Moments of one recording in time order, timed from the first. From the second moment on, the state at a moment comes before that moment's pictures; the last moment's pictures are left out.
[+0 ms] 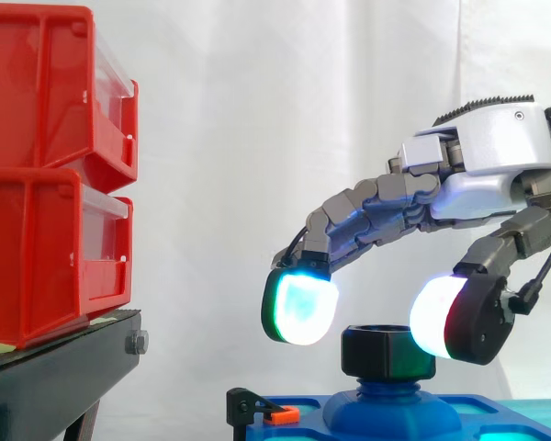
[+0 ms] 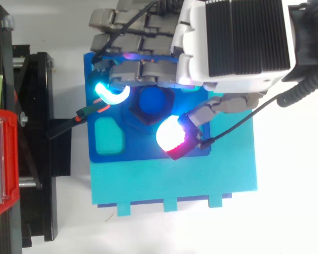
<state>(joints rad) 0.01 -2.19 -1.17 -3.01 -1.64 -1.41</state>
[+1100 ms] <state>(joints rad) 0.00 -2.19 -1.17 -3.03 -1.64 -1.41</state>
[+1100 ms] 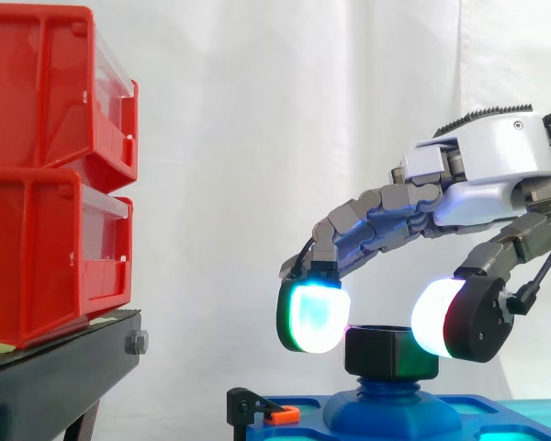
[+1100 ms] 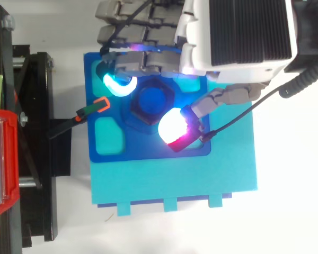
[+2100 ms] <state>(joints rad) -0.01 -2.19 -1.17 -3.05 -1.66 -1.41</state>
